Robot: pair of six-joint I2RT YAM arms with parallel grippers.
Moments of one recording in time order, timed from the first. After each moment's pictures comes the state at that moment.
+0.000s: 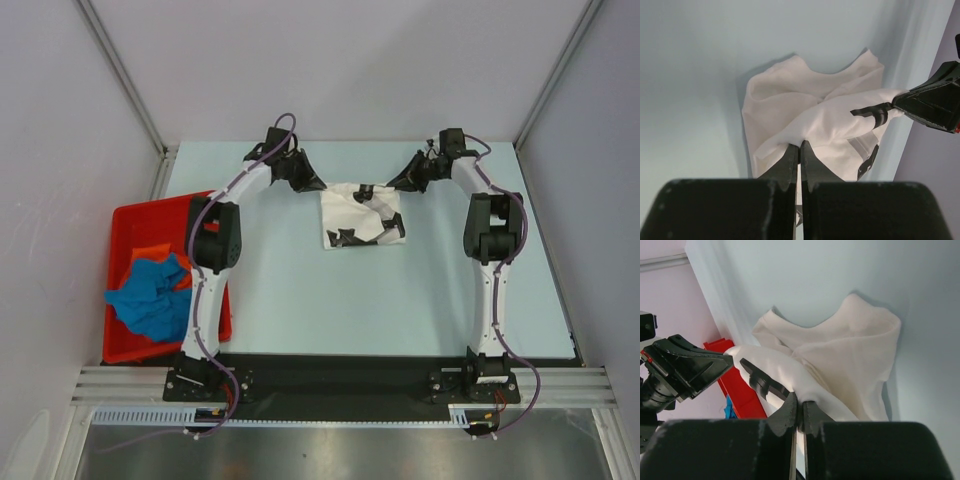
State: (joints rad) left arm -0.29 2.39 2.04 -0.49 0.46 -0.74; right arm 0.03 2.44 2.06 -0.59 -0.78 0.68
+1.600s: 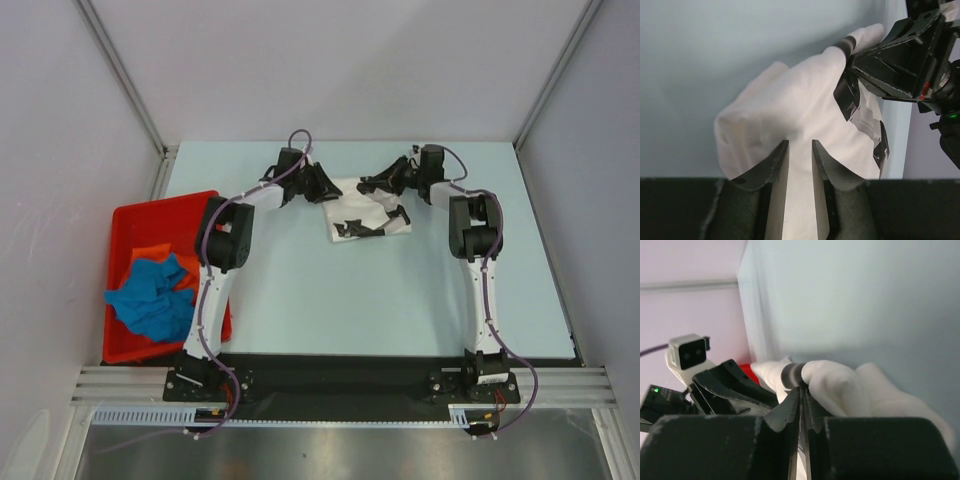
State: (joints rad) left arm -0.34 2.46 1.84 -0.02 0.53 -0.78; right arm 0.10 2.60 1.91 0.18 -0.80 1.01
